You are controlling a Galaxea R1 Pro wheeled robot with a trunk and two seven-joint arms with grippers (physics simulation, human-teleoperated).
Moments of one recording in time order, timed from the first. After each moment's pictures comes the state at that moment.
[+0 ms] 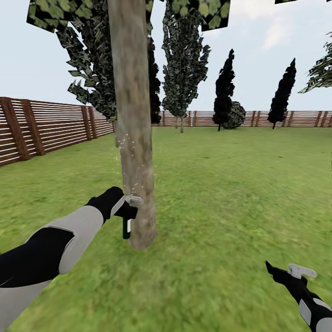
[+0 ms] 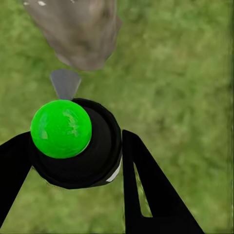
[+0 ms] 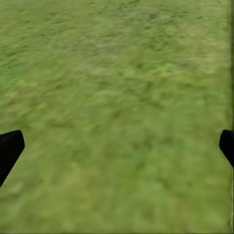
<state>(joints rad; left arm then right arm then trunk) -1.26 -0.07 -0.21 -0.16 0.00 0.82 -0.17 -0.62 -0.30 -1.13 -0.23 0.63 -0.33 0.37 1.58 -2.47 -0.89</state>
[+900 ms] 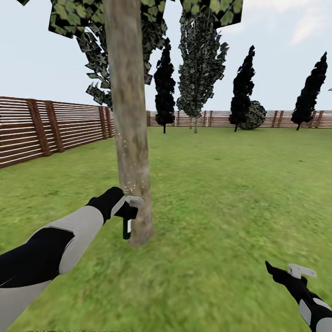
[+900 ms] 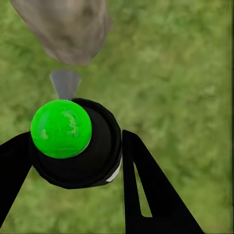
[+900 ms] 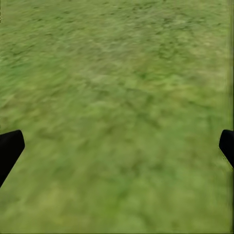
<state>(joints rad) -1.26 -0.07 -0.21 -0.16 0.00 0.82 -0.17 -0.62 -0.30 -1.13 -0.23 0.63 -0.33 0.38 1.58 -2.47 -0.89</state>
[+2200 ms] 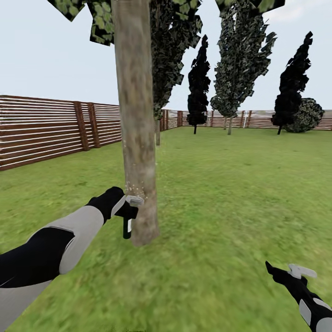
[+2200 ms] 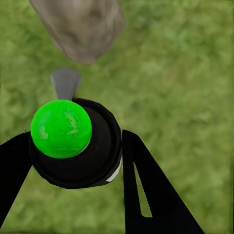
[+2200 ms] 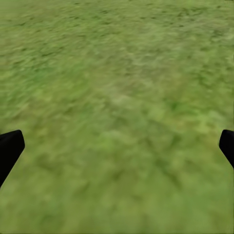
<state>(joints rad) -1.26 -0.07 -0.21 -0.16 0.00 0.82 -0.17 -0.62 -0.30 -1.13 -0.23 0.63 -0.33 0.37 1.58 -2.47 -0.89</state>
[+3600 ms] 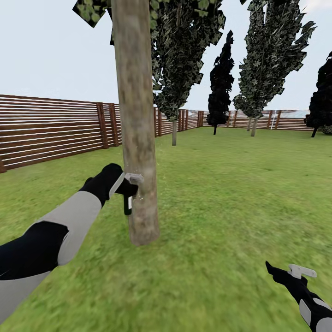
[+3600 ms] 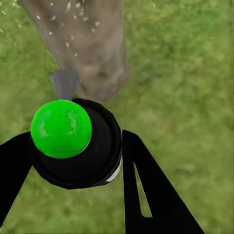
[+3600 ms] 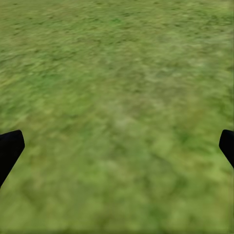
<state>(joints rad) -1.31 -0.06 -0.20 -0.42 -0.01 0.99 -0.17 -0.62 -0.30 -1.13 -0.23 0.63 -0.33 0.37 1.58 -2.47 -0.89</state>
